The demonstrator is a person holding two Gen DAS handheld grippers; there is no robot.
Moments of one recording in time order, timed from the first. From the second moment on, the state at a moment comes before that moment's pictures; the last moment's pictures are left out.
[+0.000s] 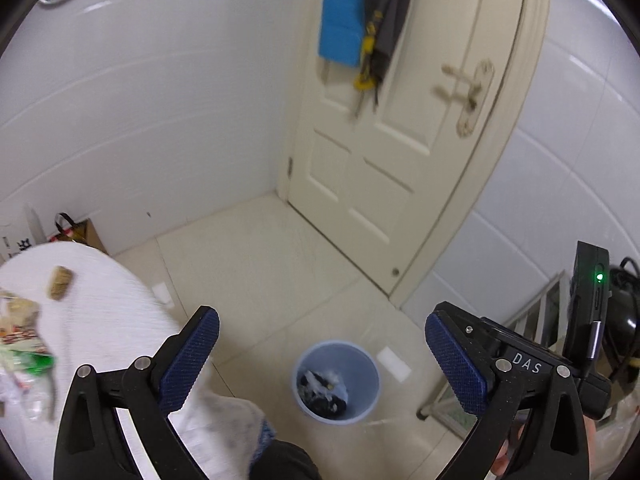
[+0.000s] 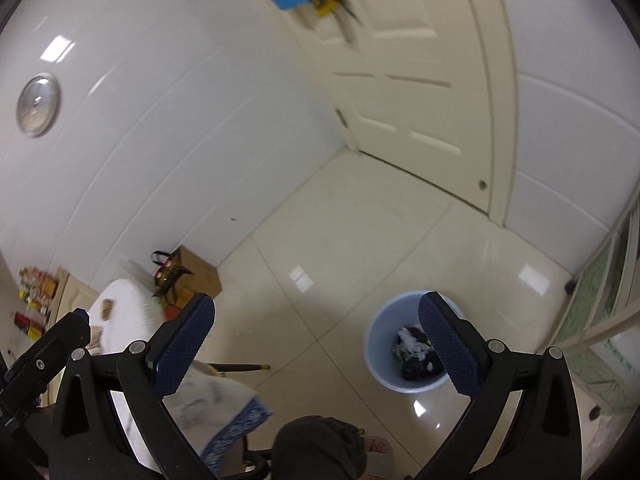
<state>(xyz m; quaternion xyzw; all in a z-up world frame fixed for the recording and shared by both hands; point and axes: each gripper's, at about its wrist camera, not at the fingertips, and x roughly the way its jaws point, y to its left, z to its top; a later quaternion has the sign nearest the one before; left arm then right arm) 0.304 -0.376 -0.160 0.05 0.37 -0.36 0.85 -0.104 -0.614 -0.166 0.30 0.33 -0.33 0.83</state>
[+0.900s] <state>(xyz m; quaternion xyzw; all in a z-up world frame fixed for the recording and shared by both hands) 0.158 -0.014 -0.114 -0.05 0.28 -0.17 0.94 0.042 -0.368 -0.113 0.11 0.36 -0.12 0.92</state>
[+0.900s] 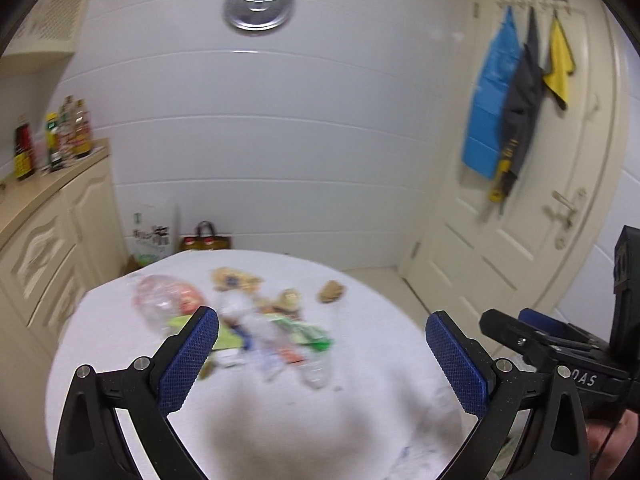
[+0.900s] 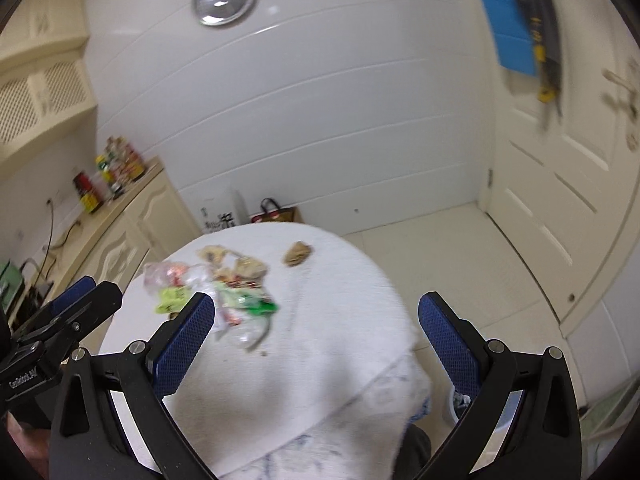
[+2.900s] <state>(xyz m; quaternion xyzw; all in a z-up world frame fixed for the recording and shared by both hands) 0.331 0.012 -0.218 -0.03 0.42 -0.15 0.90 0.206 -0.348 -0.279 0.12 0.51 -0.02 0.85</state>
